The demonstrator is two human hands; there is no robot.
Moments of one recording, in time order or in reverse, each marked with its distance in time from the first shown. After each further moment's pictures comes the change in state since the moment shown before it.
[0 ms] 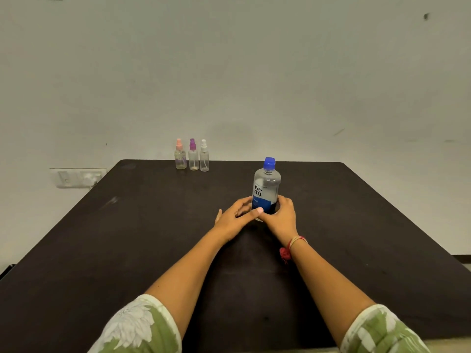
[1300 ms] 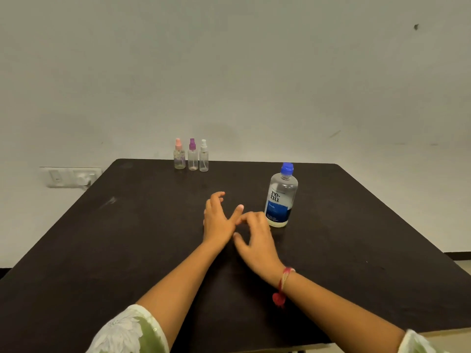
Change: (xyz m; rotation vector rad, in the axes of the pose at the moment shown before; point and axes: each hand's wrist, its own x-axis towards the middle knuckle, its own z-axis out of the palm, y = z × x) left_hand -0.011 -0.023 -0.012 -0.030 0.486 0.082; right_hand -0.085 -0.035 0.034 -0.177 -0.134 -0.354
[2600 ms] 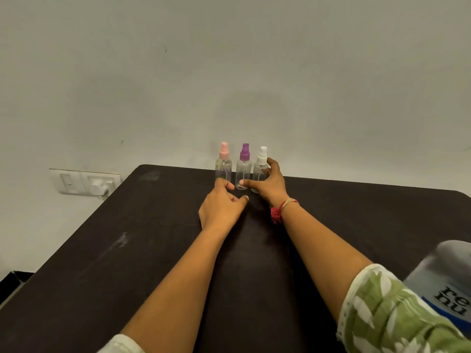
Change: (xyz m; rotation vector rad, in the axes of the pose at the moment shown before) left_hand 0.214 -0.092 -0.063 0.352 0.087 -0.151; right_hand 0.311 0.068 0.168 0.416 -0.033 0.319
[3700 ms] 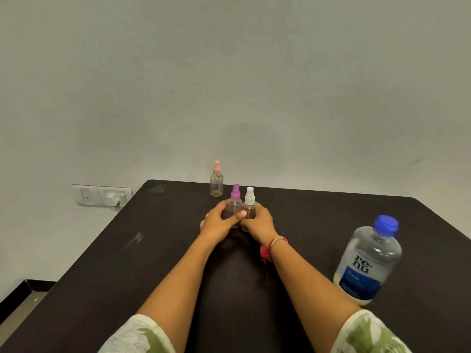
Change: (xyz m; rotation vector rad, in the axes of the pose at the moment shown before) left_hand -0.048 0.000 -0.015 -0.305 -0.254 0.022; right_hand -0.110 -0.016 -0.022 0.038 -0.111 0.062
